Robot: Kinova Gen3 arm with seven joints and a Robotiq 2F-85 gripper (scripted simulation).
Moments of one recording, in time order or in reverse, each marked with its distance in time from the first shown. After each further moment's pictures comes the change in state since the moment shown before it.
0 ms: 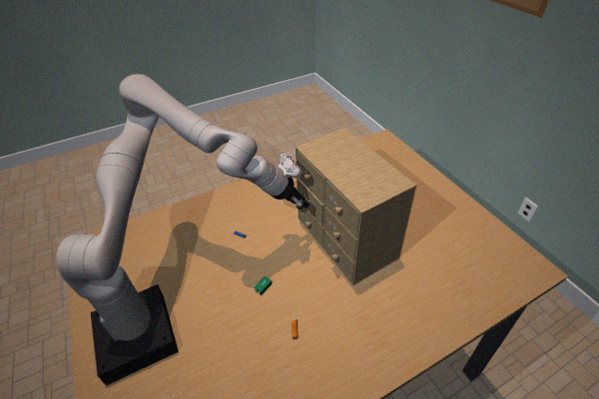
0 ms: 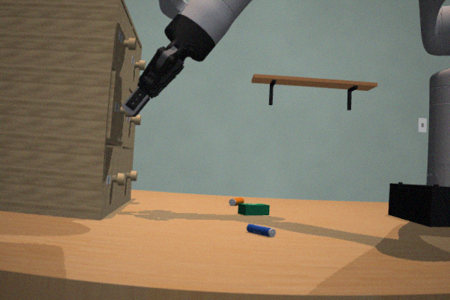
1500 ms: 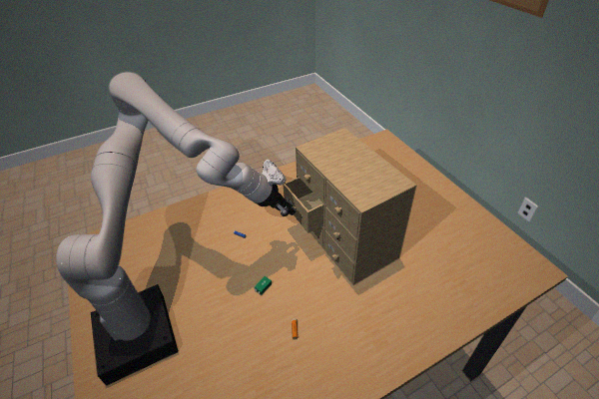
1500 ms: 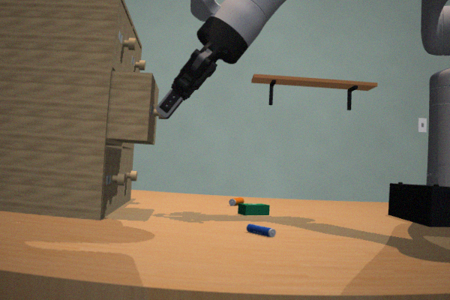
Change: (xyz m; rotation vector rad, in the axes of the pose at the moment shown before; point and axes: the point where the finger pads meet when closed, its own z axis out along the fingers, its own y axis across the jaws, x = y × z) arm -0.040 0.000 -0.028 -0.001 0.000 0.000
